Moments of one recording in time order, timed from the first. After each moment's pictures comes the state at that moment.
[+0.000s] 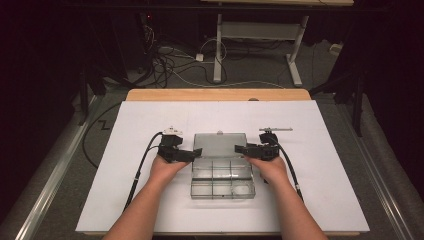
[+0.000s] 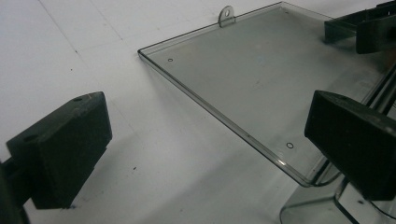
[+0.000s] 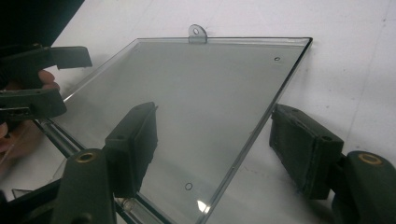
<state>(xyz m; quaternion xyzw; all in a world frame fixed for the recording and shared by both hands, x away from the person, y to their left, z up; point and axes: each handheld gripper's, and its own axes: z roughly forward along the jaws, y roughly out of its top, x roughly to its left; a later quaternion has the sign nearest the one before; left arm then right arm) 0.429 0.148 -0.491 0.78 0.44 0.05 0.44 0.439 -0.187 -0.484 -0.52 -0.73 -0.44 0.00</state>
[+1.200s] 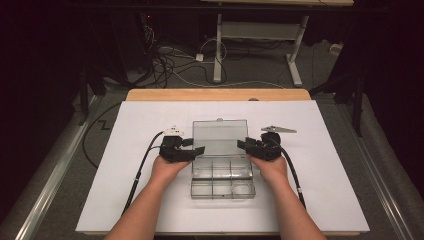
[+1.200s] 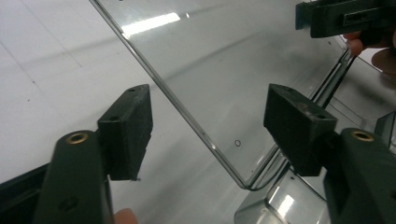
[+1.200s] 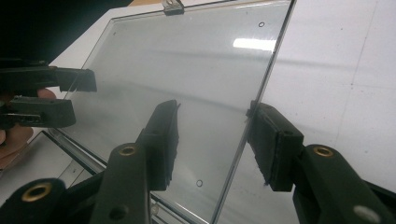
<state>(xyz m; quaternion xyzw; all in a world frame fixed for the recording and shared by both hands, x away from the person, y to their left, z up) 0.421 0.142 -0.480 0.79 0.39 0.04 0.47 0.424 -0.184 -0.466 -0.48 -0.73 -0.48 -0.08</state>
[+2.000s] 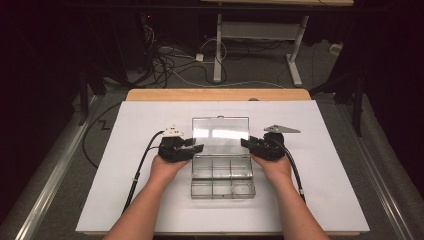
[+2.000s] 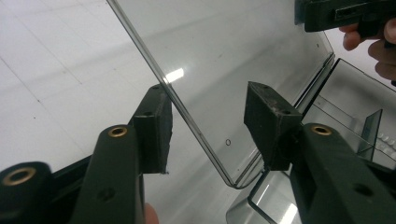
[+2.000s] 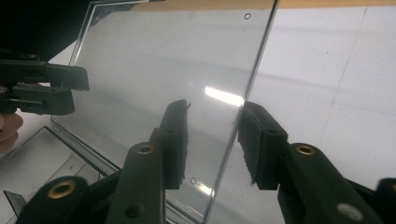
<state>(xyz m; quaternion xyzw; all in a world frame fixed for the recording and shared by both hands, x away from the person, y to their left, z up) 0.415 0.144 -0.471 0.79 0.36 0.06 0.48 0.418 -0.191 -0.455 -0.46 -0.74 -0.48 -0.12</state>
